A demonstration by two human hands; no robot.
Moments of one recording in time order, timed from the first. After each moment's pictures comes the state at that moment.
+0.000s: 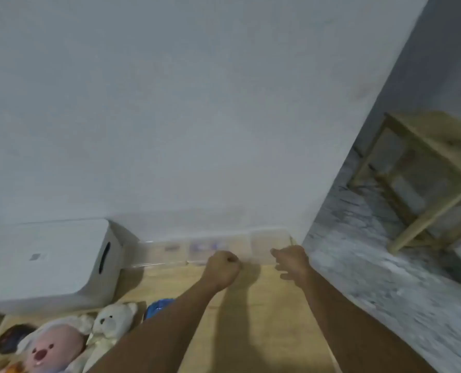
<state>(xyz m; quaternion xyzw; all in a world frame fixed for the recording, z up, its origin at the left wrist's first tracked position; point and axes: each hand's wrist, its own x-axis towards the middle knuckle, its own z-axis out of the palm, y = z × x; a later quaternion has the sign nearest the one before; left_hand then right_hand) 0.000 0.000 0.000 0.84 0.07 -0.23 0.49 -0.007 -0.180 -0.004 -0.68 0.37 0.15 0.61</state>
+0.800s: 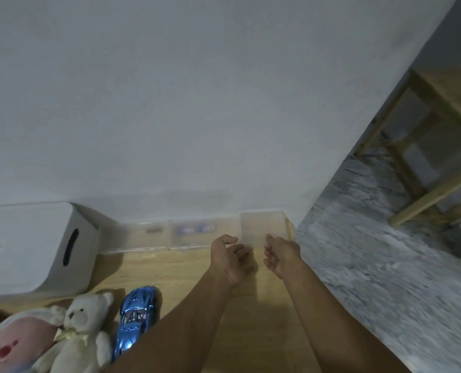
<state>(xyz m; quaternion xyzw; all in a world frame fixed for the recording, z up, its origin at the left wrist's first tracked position) 0.020 -0.064 -0.039 0.37 0.36 -0.31 0.79 0.023 -0.189 -0.052 -0.50 0.50 0.11 0.70</state>
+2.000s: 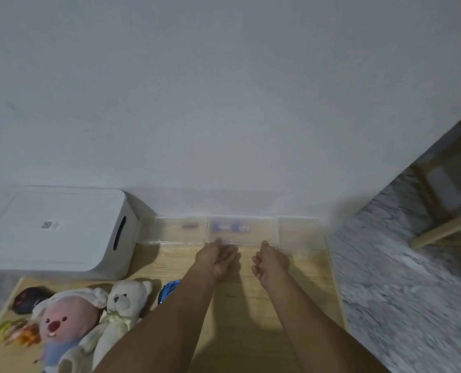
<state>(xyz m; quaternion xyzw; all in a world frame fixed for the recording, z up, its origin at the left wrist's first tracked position) 0.044 0.052 -0.066 0.37 0.42 -0.20 0.80 0.029 -0.072 -0.070 -0.49 0.52 0.09 0.69</state>
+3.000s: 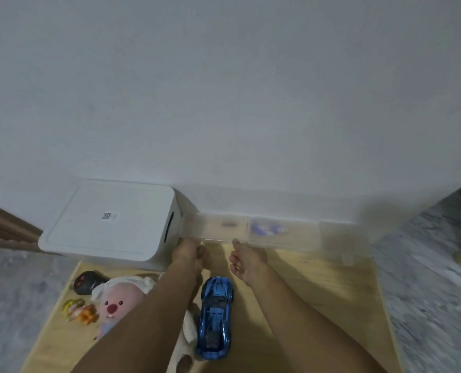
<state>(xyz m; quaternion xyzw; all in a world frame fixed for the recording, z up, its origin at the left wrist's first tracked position) 0.042 0.197 -0.070 0.44 0.49 -0.10 0.75 0.030 0.056 -0.048 -0.51 0.42 0.26 0.71</state>
